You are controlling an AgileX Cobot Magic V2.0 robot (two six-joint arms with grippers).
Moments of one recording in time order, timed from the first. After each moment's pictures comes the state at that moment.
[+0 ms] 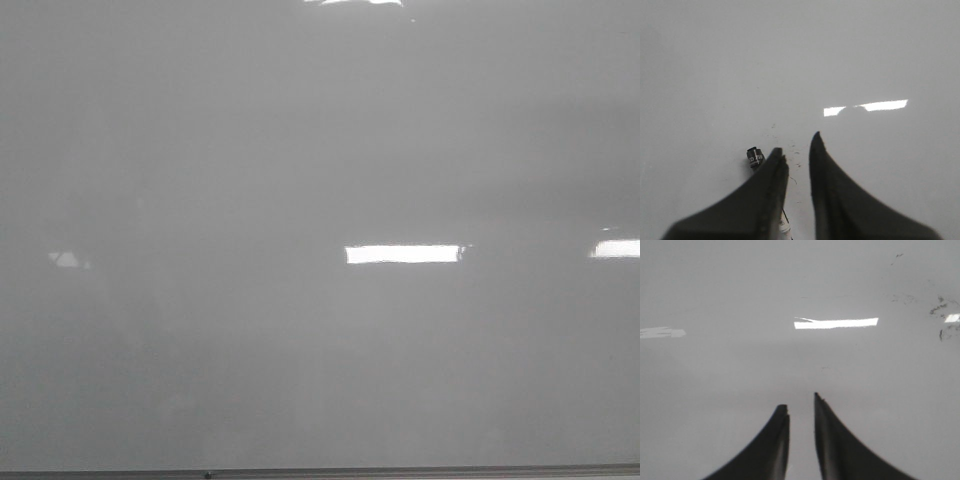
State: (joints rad) left arm -0.03 0.29 -0.34 0.05 0.23 0.04; right arm -0.02 0.35 -0.41 0.15 0.33 -0.05
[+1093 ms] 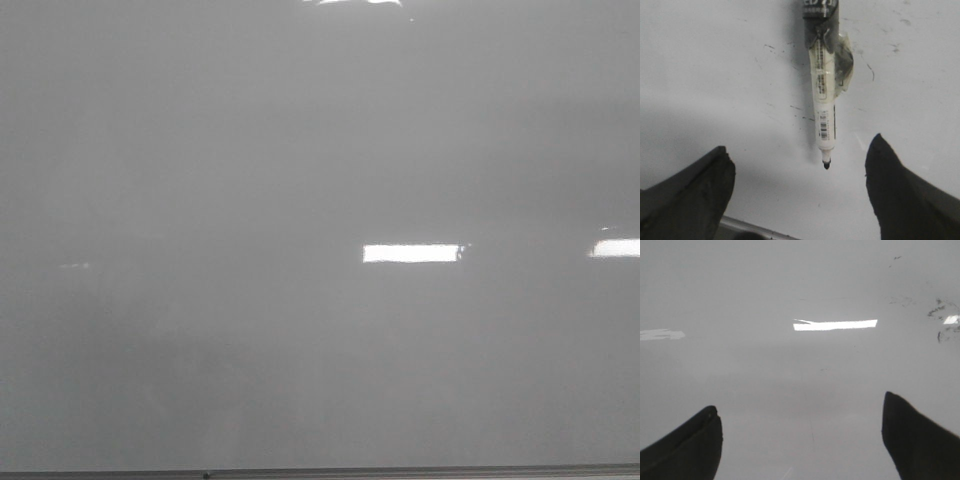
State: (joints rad) left arm 0.17 1.16 -0.44 -0.04 0.05 -0.12; right arm -0.02 0.35 -0.41 0.15 0.32 -0.05
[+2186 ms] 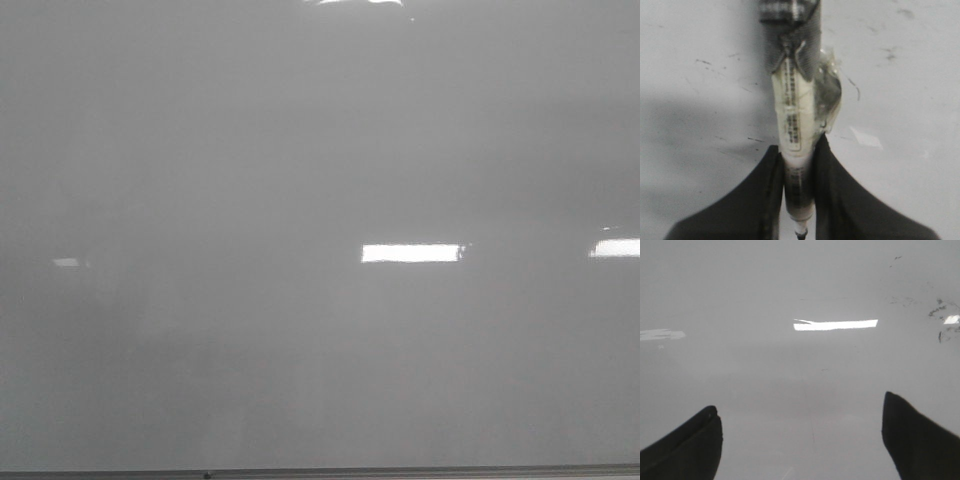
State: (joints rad) left arm 0.10 1.41 -0.52 0.00 -0.09 -0.12; right arm -0.02 0.35 -0.41 0.15 0.32 -0.05
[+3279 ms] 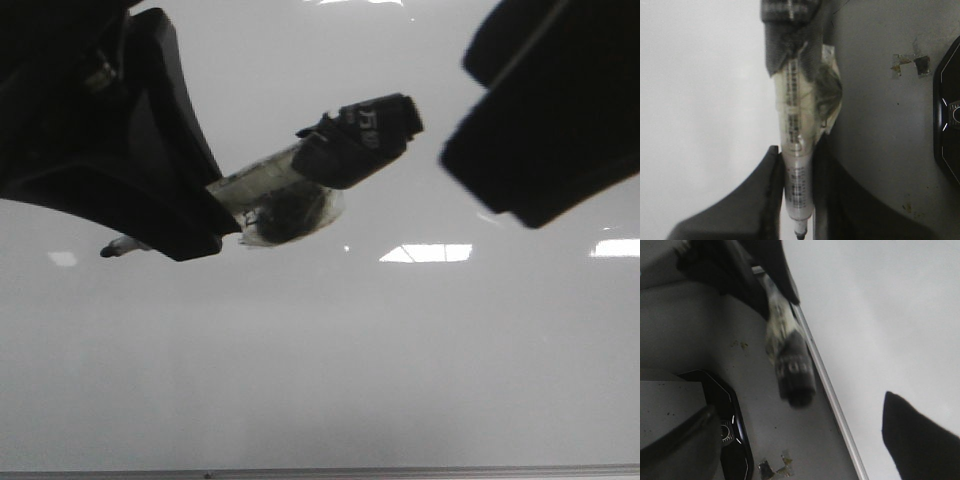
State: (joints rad) left arm -1.08 1.24 -0.91 0.24 0.73 0.44; right arm 0.84 1.03 -0.88 0.20 0.72 -0.48
